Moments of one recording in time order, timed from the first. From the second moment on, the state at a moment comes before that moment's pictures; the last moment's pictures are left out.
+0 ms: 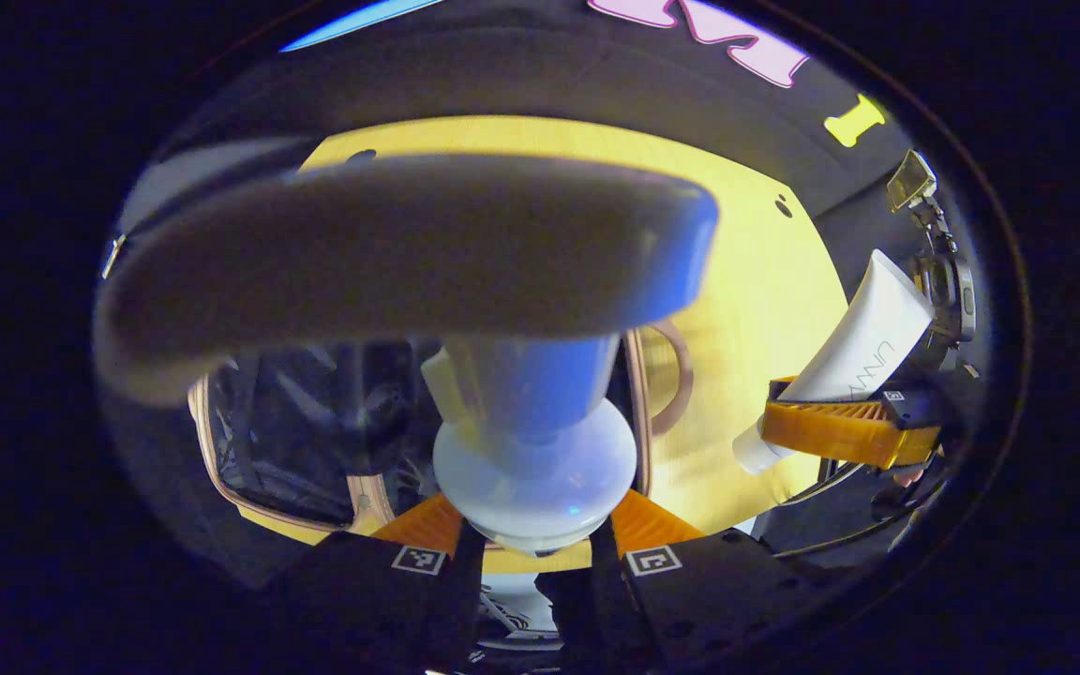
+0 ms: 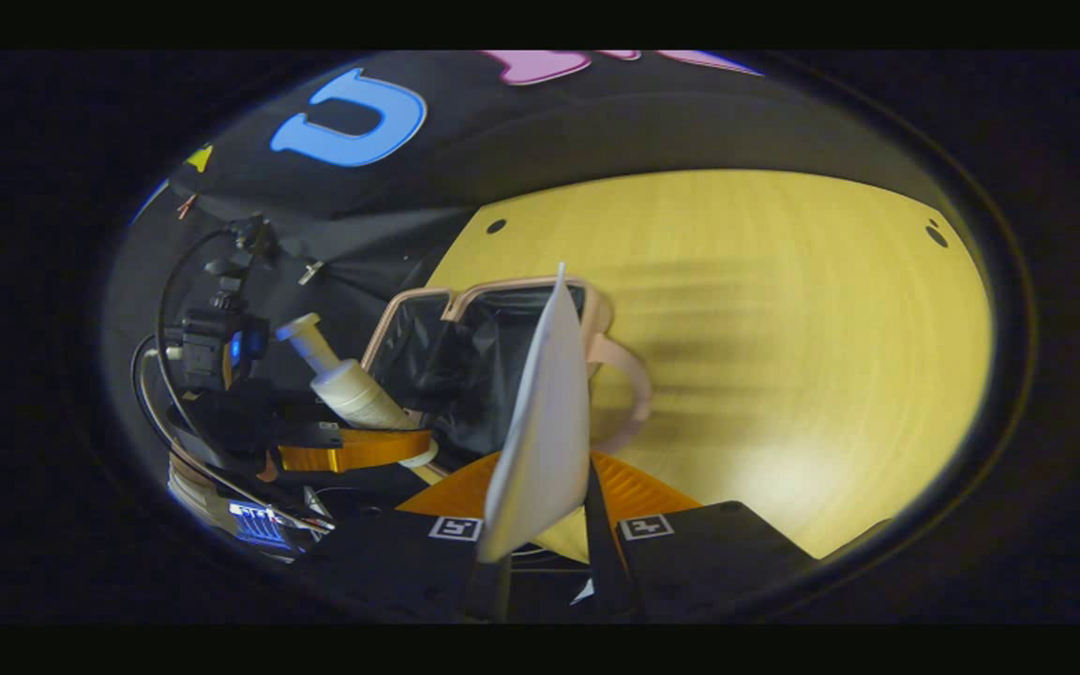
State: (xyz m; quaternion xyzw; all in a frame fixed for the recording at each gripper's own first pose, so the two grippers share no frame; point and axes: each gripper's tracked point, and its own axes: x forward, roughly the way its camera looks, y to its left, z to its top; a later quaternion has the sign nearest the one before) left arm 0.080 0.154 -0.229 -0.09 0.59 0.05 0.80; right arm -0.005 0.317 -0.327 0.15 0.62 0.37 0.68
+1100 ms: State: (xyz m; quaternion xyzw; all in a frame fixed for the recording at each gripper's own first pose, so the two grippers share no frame) left arm 0.085 0.200 -0.334 -0.17 0.67 0.06 0.72; right arm -0.038 0.411 -0.426 0.06 0.75 0.25 0.61
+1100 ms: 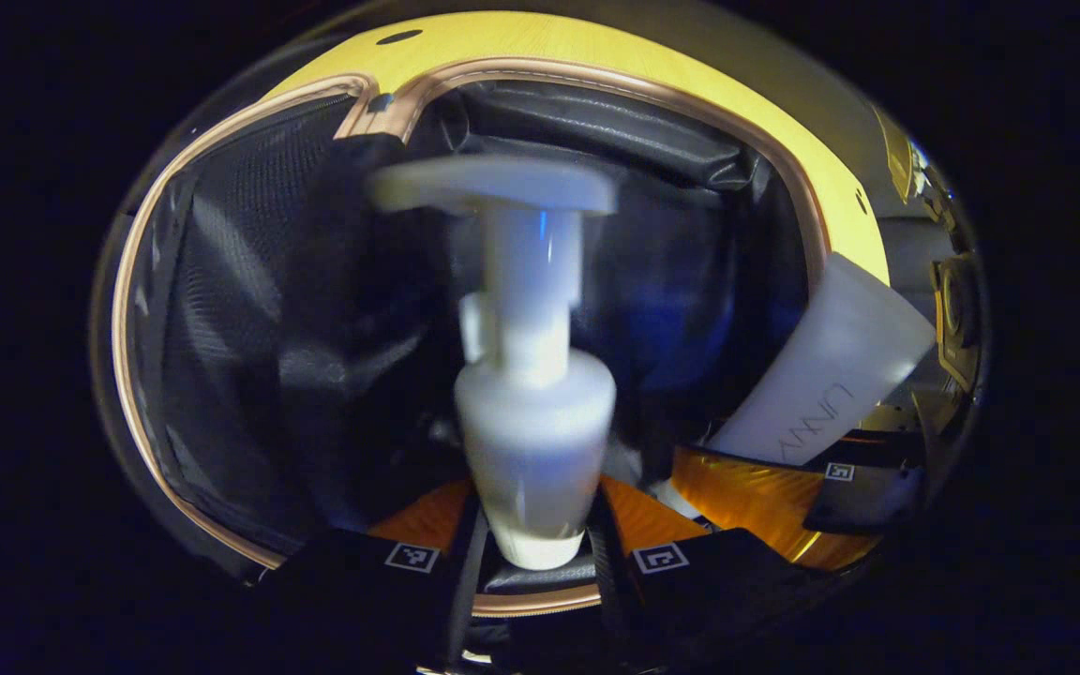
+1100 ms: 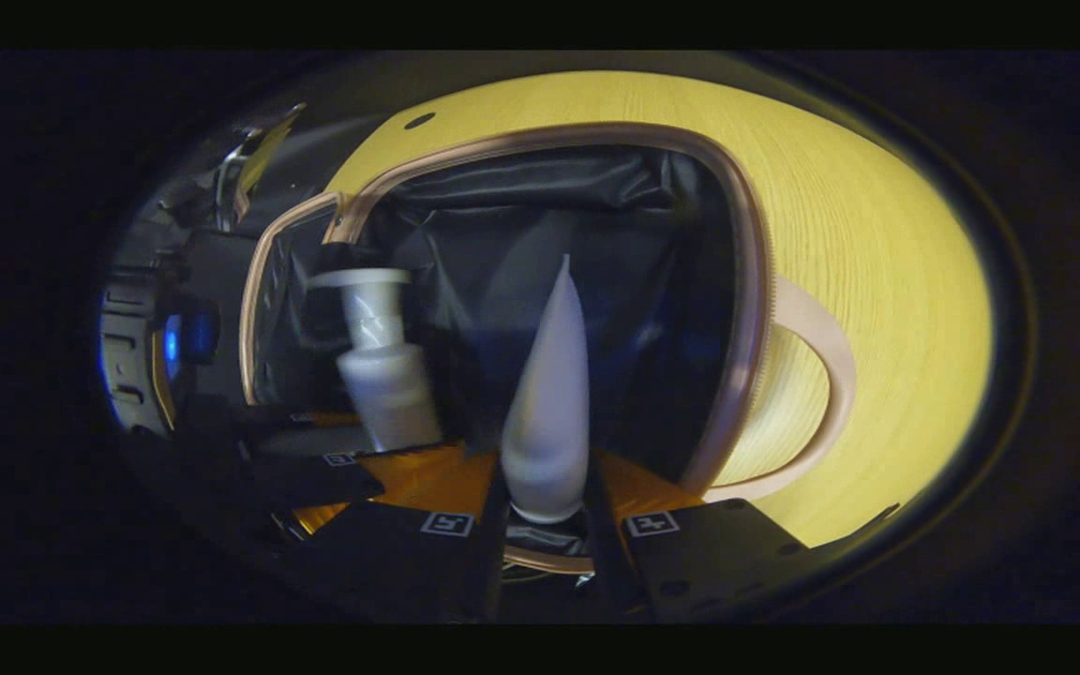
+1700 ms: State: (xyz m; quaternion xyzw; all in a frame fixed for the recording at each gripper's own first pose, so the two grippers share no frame) left arm 0.096 0.229 -0.258 -0.13 0.57 0.00 0.81; right arm -0.024 0.412 -0.366 0.14 0.72 0.27 0.63
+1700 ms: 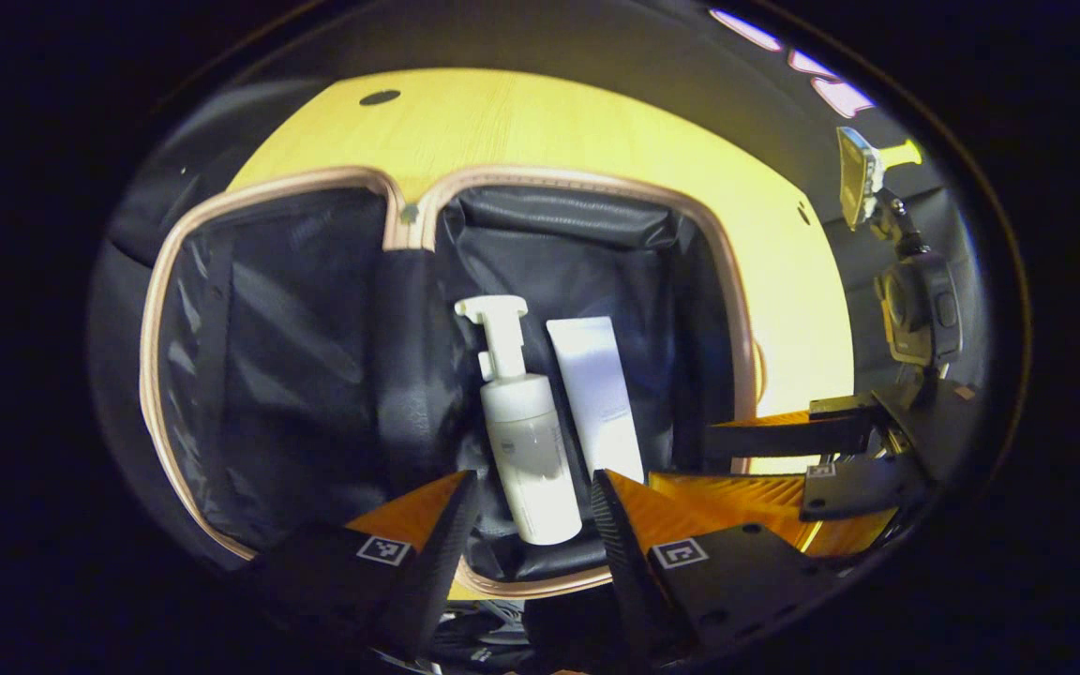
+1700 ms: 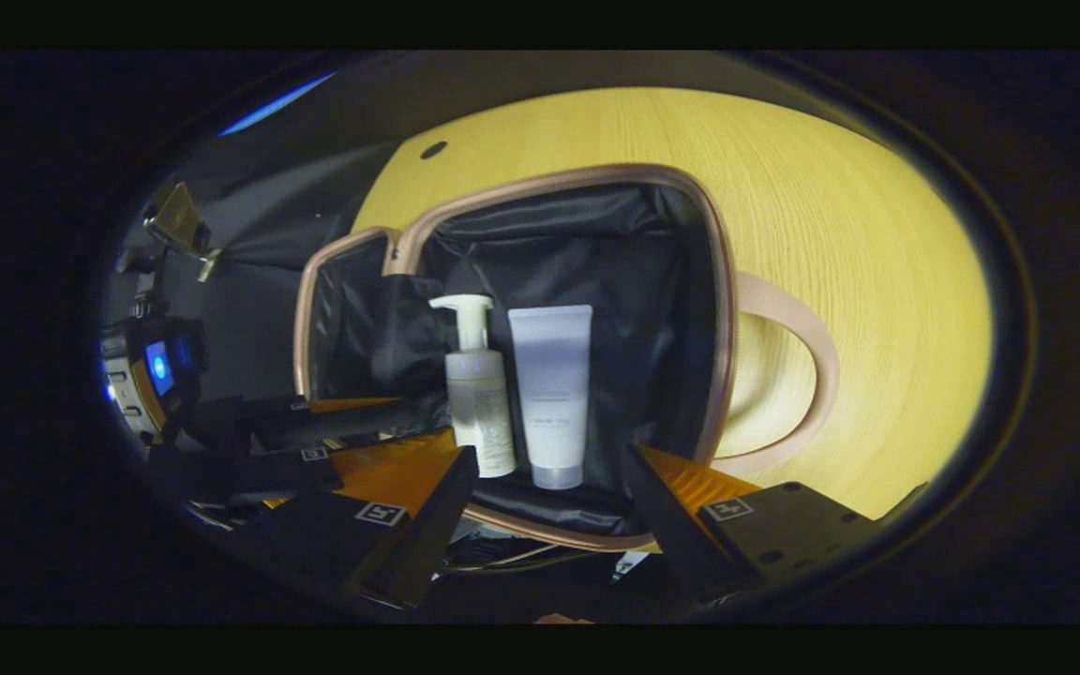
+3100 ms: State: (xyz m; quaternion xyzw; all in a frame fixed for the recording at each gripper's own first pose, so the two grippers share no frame) left arm 0.003 0.587 -0.292 -0.27 0.47 0.26 0.80; right arm -0.017 0.291 -0.291 0.15 0.52 0.36 0.76
